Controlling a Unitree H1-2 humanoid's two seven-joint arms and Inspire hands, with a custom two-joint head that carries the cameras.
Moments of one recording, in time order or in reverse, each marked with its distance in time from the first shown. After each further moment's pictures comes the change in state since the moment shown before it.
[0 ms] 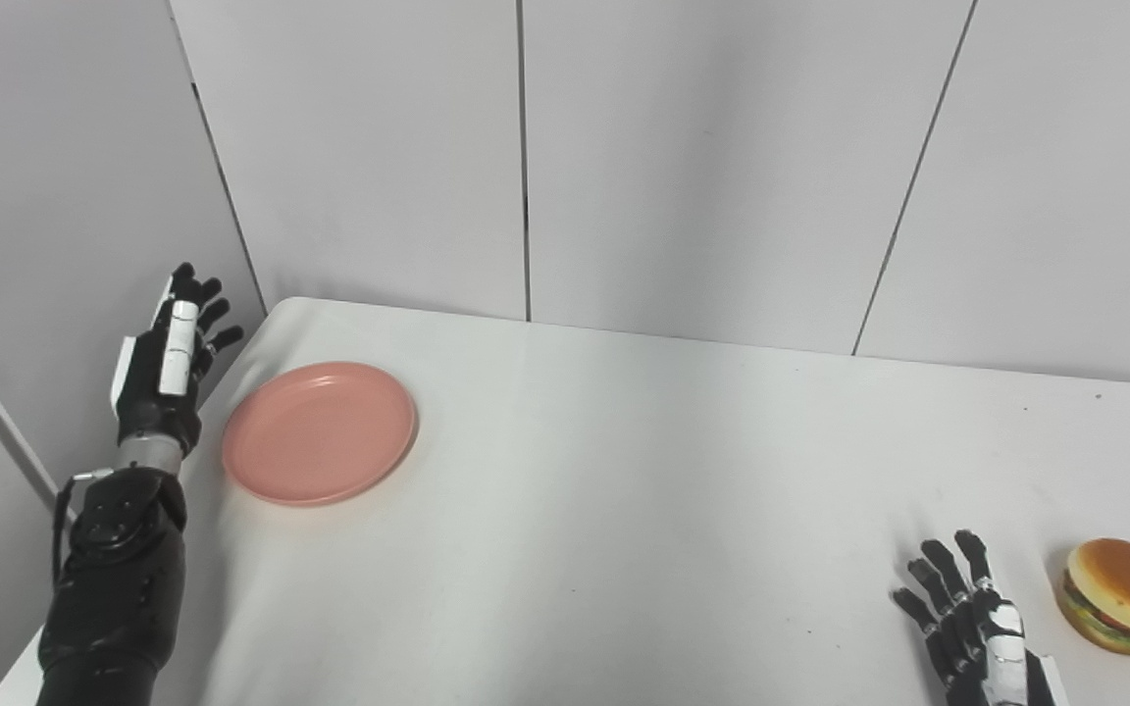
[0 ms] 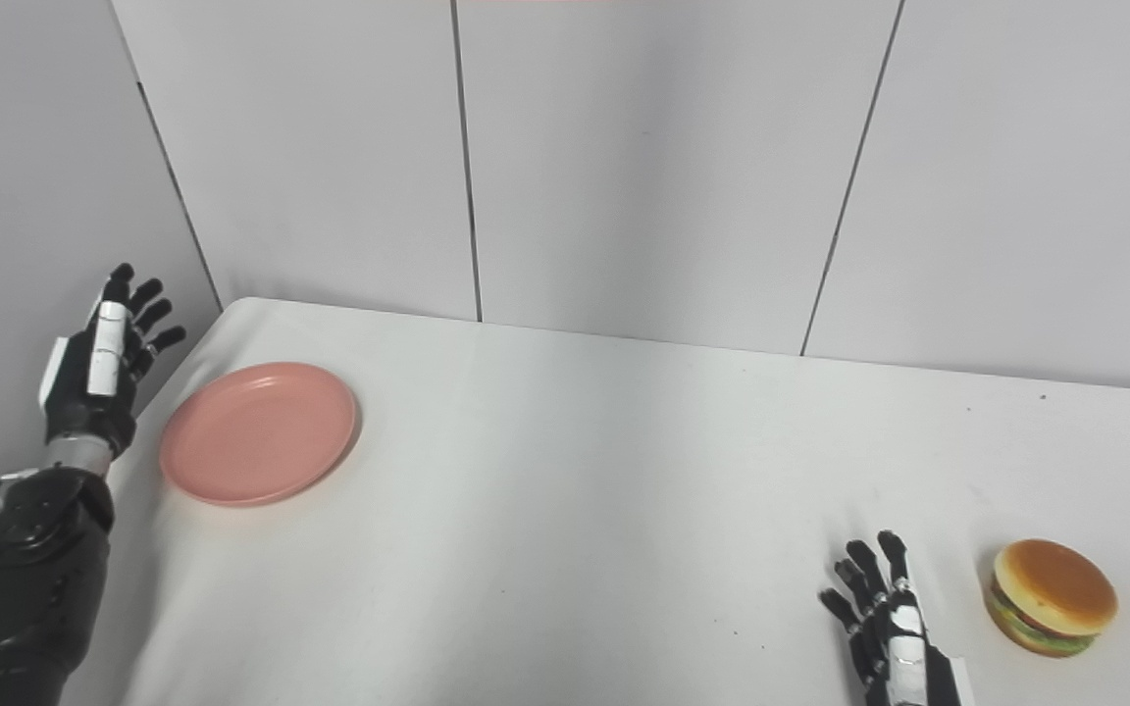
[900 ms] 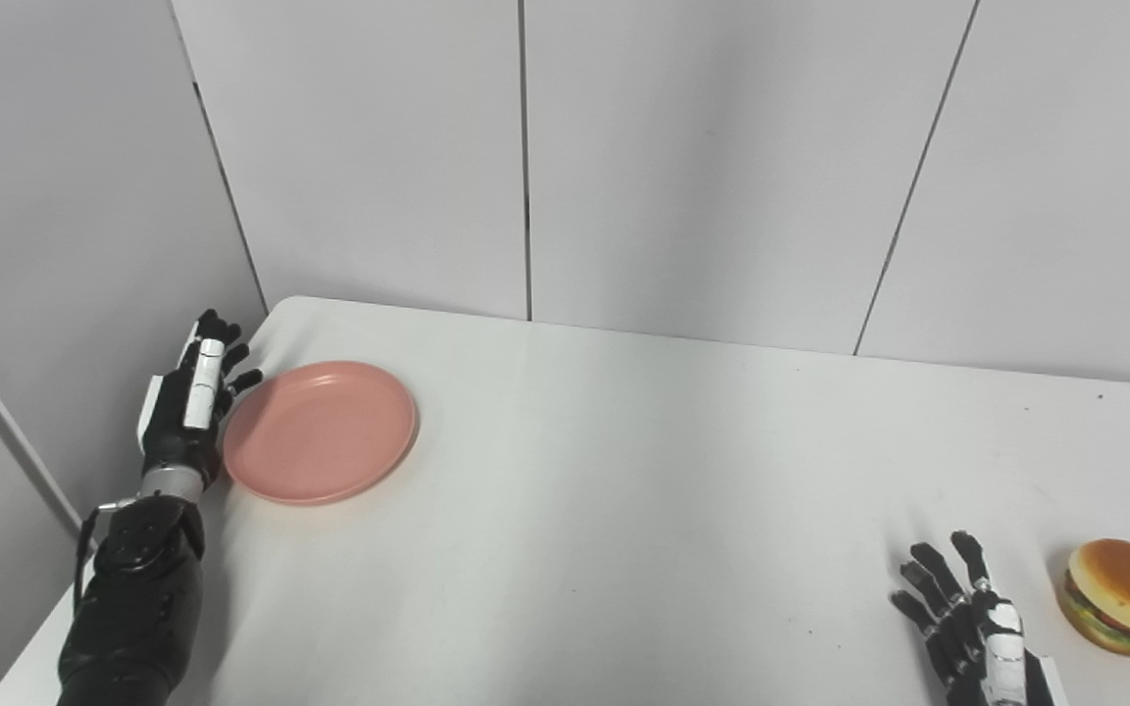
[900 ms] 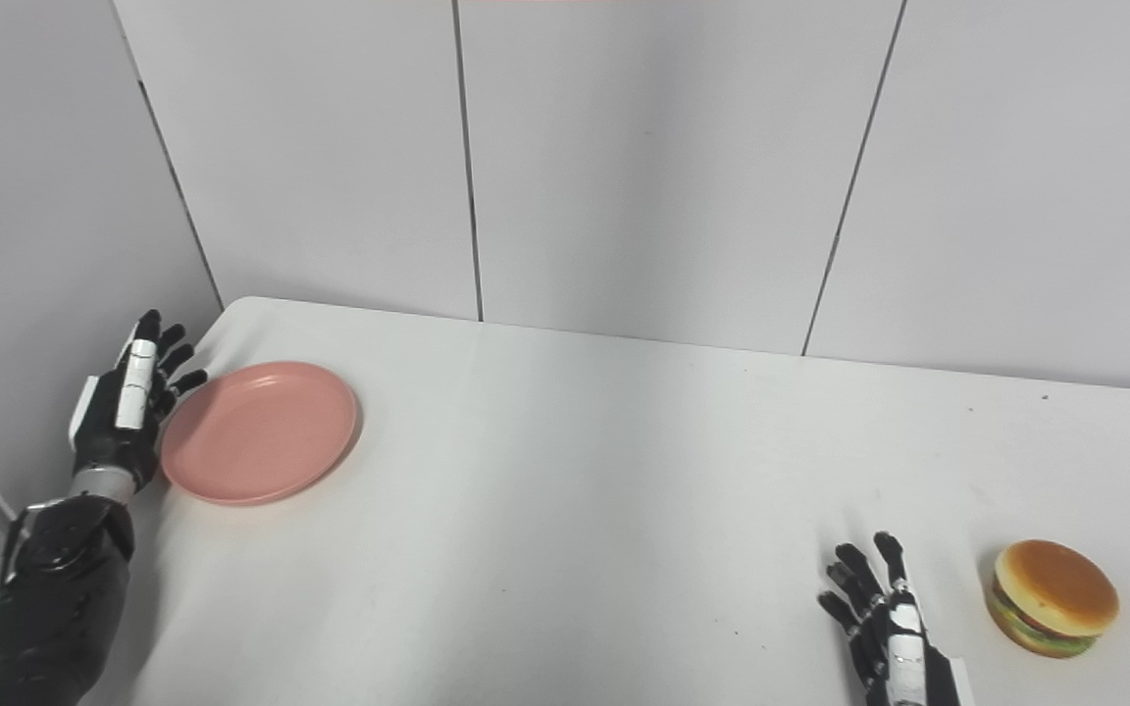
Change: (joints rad) left arm -0.003 -0.012 -0.043 0.117 -0.005 -0.031 -0.011; right arm 0.000 0.001 0.002 -0.004 -0.008 0.016 -0.007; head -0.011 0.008
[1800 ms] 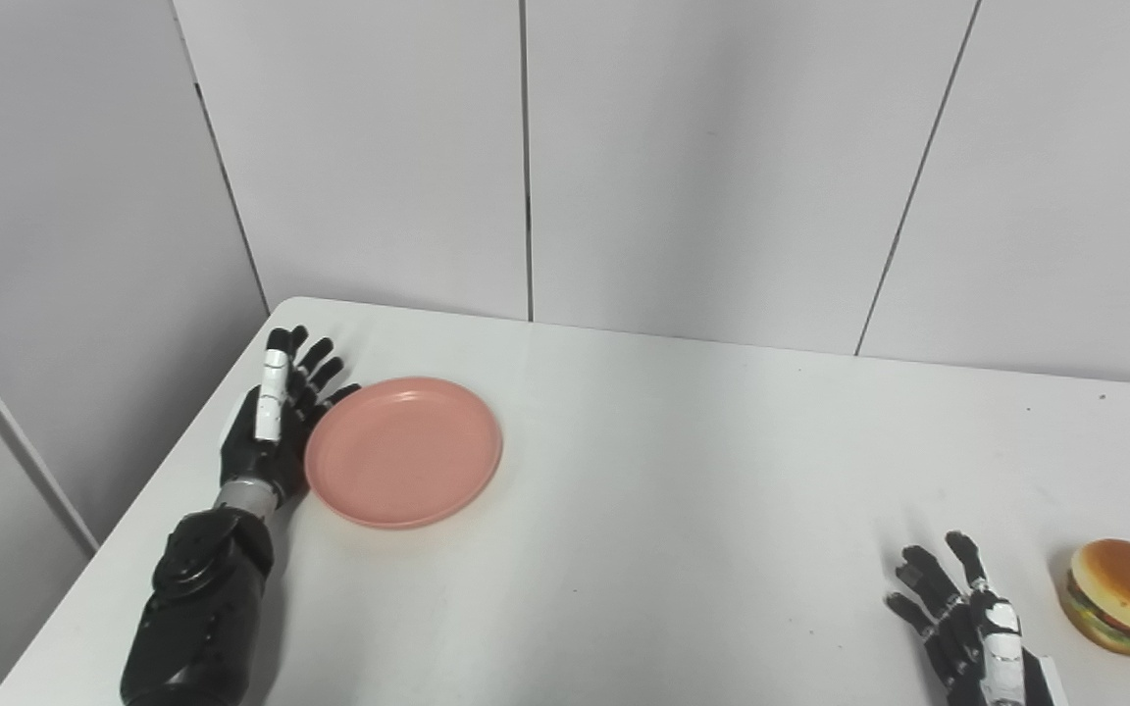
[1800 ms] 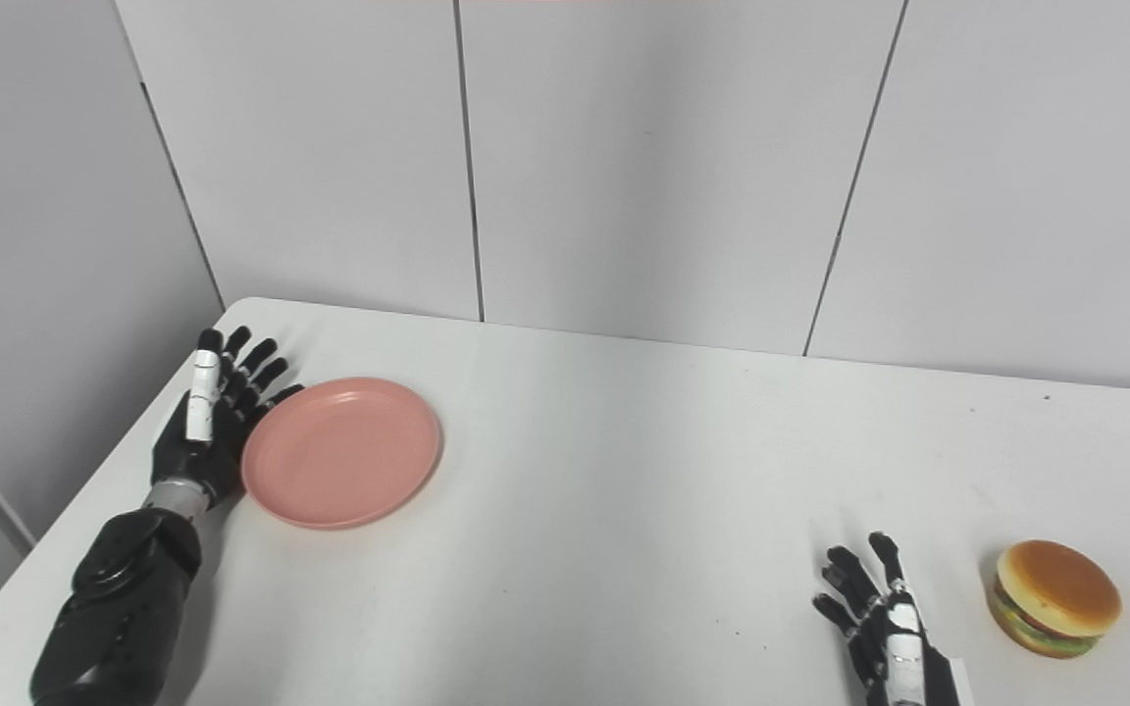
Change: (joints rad) left arm 0.051 -0.138 -0.008 -0.241 -0.154 0.212 -0.114; right arm 0.000 0.000 0.003 -0.001 -0.008 0.001 0.000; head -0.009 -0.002
